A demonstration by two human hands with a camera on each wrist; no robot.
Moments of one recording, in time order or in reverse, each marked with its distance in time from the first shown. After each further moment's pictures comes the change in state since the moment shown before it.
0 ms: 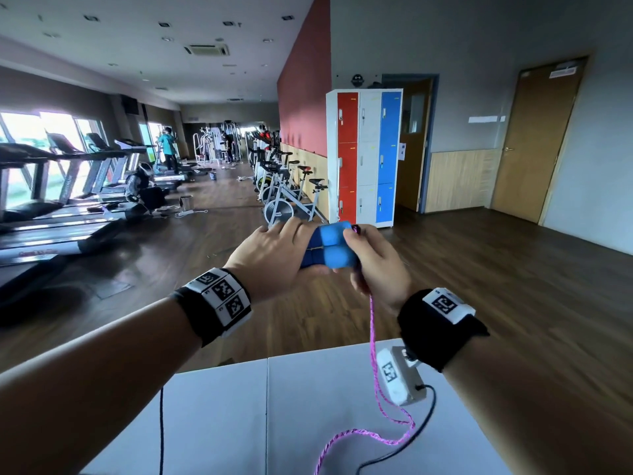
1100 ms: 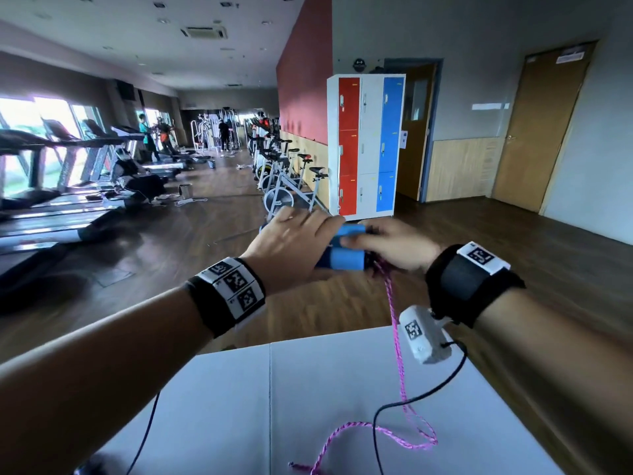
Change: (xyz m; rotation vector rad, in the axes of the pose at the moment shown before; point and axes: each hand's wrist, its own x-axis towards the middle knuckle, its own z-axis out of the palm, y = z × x) left_hand 0.001 0.018 -0.010 -0.012 0.049 0.147; right_hand 0.006 -0.032 -0.020 -0.284 -0.345 0.088
